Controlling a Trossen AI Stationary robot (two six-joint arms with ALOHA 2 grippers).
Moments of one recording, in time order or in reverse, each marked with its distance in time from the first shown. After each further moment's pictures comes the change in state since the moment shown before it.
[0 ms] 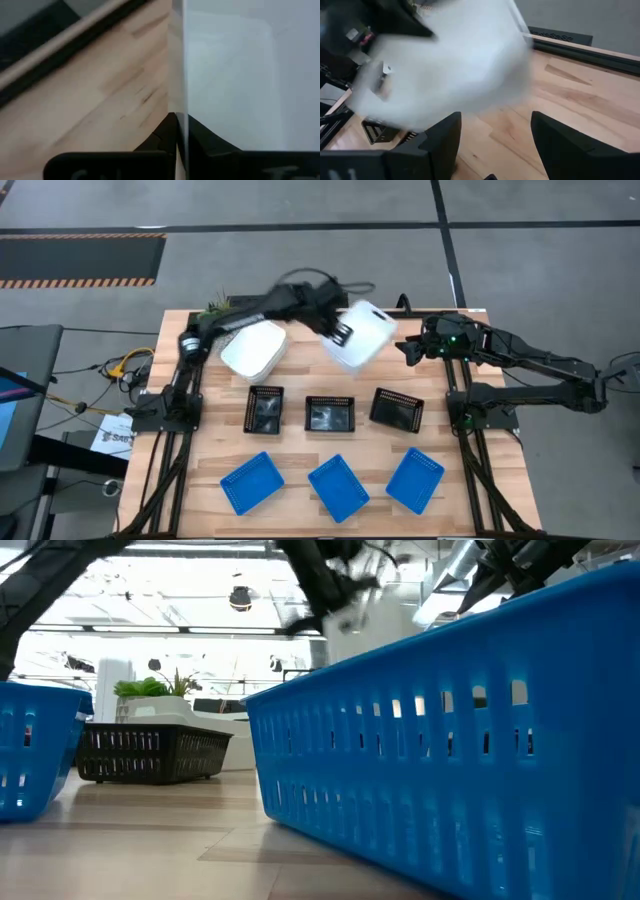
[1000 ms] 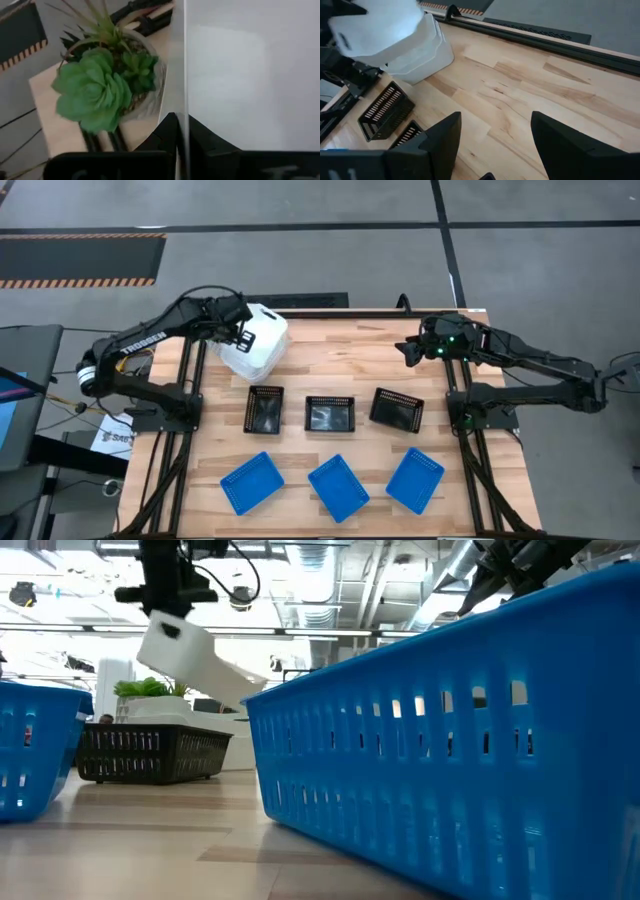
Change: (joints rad) left arm 0.157 -0.813 -0.886 -0.202 -0.349 -0.073; right arm -0.001 0.008 0.000 -0.007 0.000 -0.012
